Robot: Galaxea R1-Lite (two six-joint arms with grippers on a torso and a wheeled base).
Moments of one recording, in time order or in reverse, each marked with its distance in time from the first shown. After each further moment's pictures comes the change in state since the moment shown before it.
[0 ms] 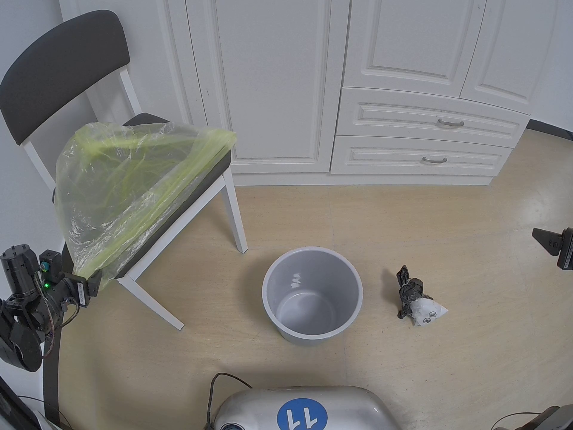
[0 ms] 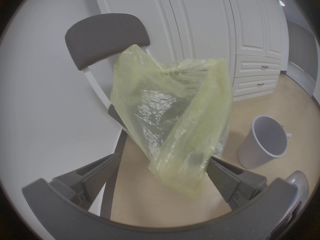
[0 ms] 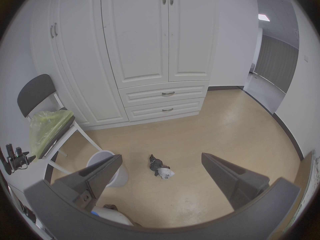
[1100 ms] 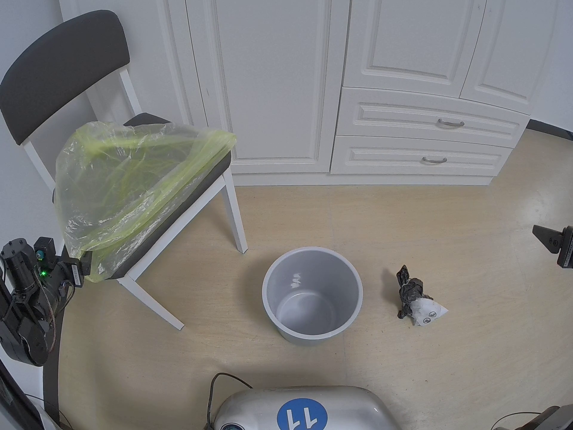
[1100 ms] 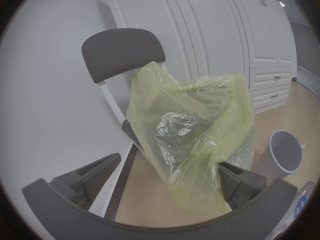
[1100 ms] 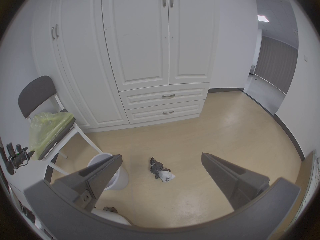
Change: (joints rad) left arm 0.029 0.122 -0.024 -0.273 0.052 -0.022; right arm 0.001 -0.002 0.016 -0.041 0.001 -0.001
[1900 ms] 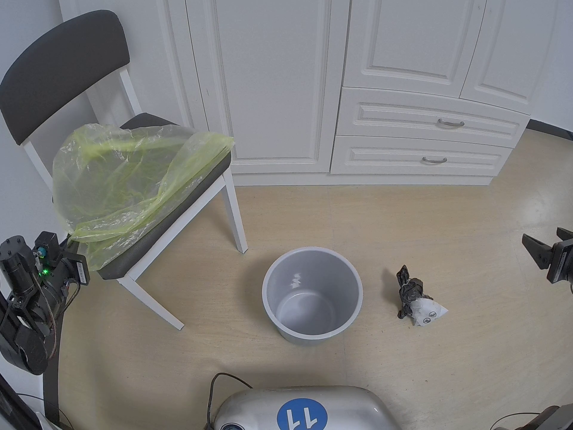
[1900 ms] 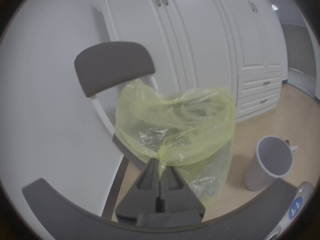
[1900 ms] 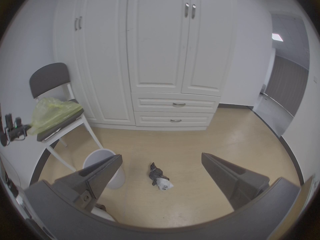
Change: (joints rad) left arm -0.092 -0.090 0.031 -0.001 -0.007 0.010; right arm 0.060 -0.006 0.157 -0.244 0.014 -0.149
